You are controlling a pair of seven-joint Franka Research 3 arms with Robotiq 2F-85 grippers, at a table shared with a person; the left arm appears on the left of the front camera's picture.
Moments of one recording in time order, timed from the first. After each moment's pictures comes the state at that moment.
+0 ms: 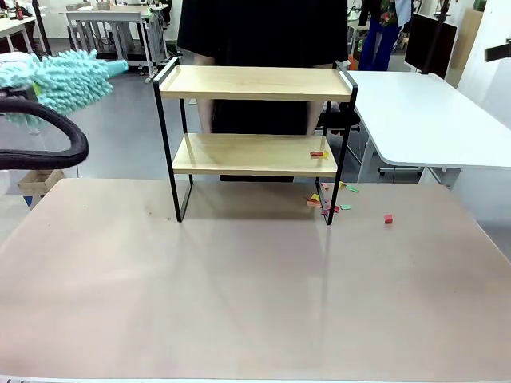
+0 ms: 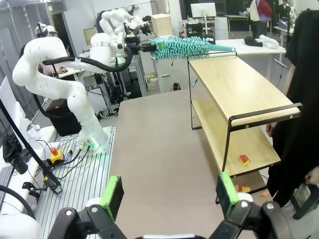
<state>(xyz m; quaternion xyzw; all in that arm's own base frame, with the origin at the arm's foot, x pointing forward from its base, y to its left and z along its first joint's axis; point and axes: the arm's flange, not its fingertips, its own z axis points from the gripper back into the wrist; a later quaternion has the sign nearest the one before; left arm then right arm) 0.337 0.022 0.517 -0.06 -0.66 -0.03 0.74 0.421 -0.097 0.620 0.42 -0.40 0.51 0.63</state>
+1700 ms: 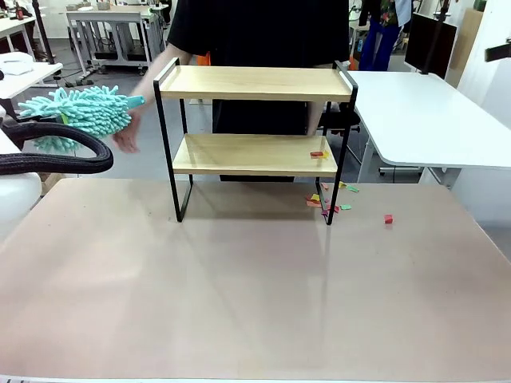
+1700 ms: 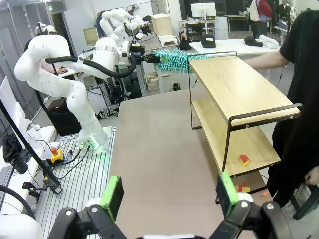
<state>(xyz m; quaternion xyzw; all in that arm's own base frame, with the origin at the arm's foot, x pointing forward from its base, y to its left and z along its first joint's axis) 0.348 0.002 0.477 -0.08 -0.63 -0.02 0.77 0.421 -0.098 0.620 0.42 -0.40 0.51 0.63</state>
